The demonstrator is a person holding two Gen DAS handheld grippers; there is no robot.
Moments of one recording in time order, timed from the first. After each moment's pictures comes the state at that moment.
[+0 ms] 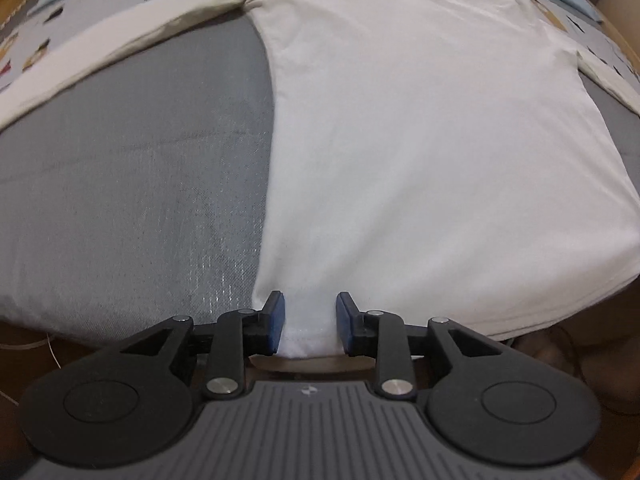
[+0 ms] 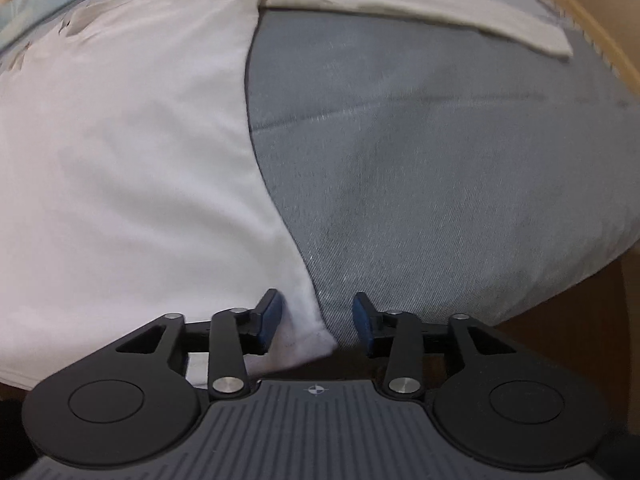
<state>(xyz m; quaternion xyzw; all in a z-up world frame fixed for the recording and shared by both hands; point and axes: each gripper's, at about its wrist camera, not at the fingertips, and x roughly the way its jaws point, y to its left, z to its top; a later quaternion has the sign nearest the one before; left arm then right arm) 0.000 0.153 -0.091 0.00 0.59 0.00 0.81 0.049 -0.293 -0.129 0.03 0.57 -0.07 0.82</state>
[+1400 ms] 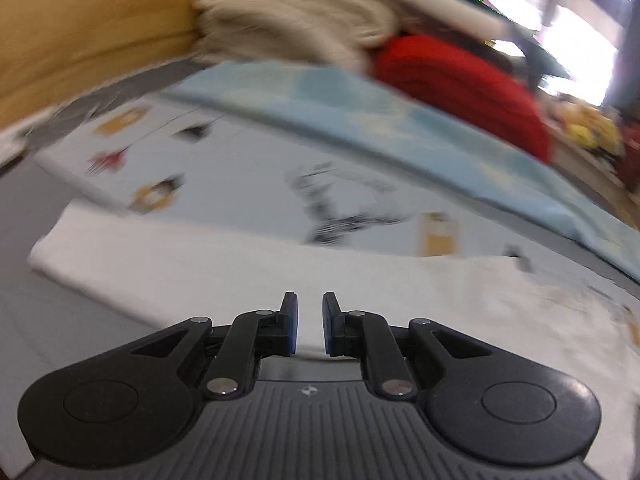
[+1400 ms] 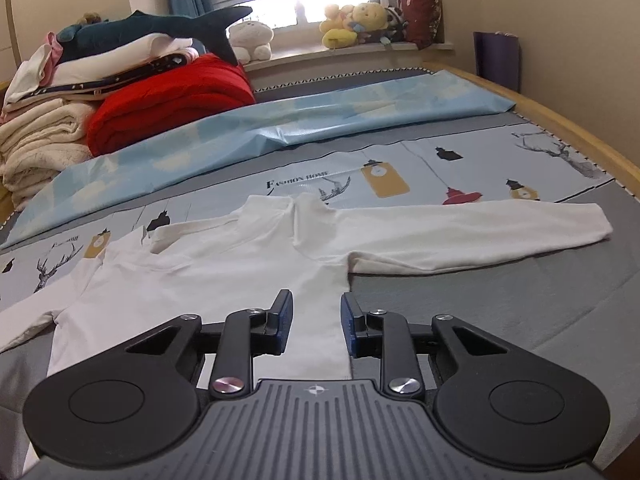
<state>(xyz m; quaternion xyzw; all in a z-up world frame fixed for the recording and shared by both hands) 0.147 0.348 -0.024 -0.17 0.36 0.19 0.90 0.112 -0.270 -0.029 0.09 0.33 0.00 0.94</state>
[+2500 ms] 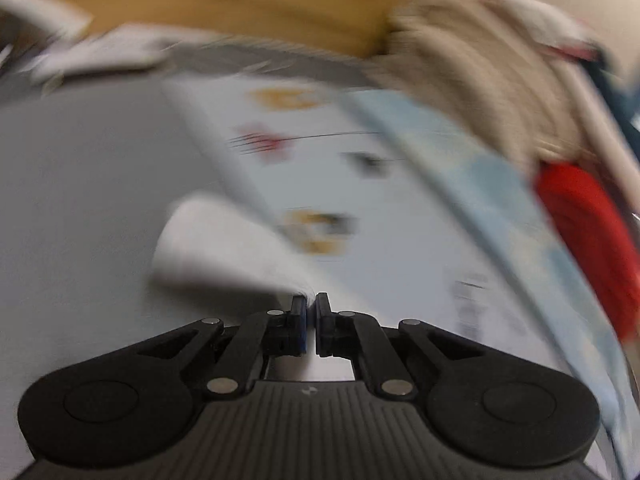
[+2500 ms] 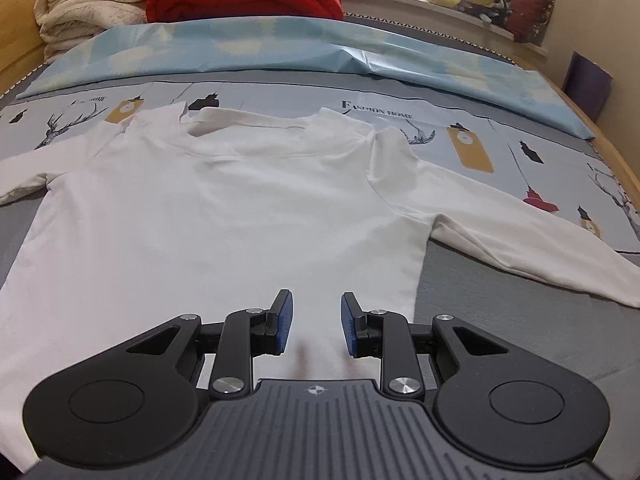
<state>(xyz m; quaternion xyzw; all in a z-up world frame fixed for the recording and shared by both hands) 0.153 0.486 -0.041 -0.33 0.27 0.31 0.85 0.155 -0.193 -0.075 -0.07 0.41 0.07 0.90</state>
